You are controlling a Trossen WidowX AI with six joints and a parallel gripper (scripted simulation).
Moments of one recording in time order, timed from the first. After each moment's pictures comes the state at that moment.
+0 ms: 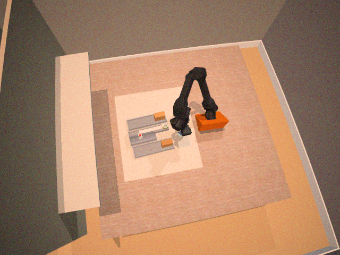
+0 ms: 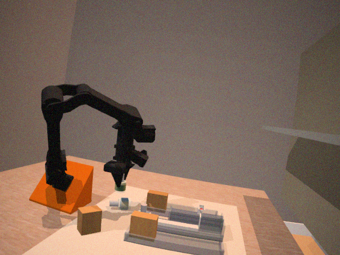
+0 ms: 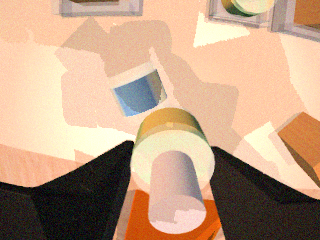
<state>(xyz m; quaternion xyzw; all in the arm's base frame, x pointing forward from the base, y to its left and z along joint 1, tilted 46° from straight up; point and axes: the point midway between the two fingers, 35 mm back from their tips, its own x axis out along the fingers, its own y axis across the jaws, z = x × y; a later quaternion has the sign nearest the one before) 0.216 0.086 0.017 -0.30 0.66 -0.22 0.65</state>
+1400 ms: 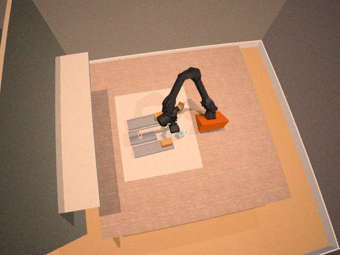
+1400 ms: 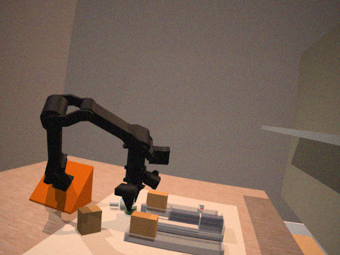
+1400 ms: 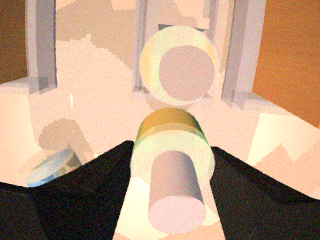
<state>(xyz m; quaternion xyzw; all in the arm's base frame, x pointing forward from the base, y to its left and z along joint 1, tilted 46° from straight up) 0.286 0.018 0.016 -0.32 0.65 -0.23 0.65</state>
